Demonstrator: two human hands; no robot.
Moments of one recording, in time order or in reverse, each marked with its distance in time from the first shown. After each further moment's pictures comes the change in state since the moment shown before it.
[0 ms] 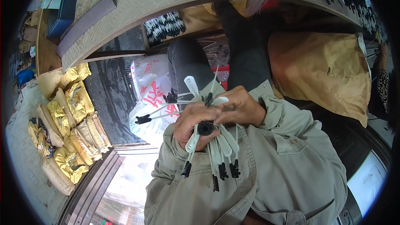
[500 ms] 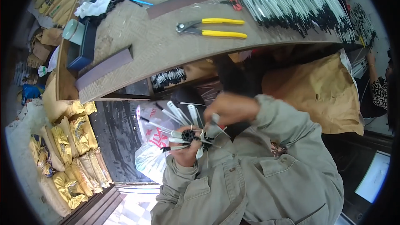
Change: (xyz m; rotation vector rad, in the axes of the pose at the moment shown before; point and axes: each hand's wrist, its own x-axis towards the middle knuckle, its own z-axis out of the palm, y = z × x) left_hand 0.013 0.002 0.001 -0.112 0.410 -0.243; right_hand 0.075 -0.052 -0.062 -0.570 -0.433 -0.088
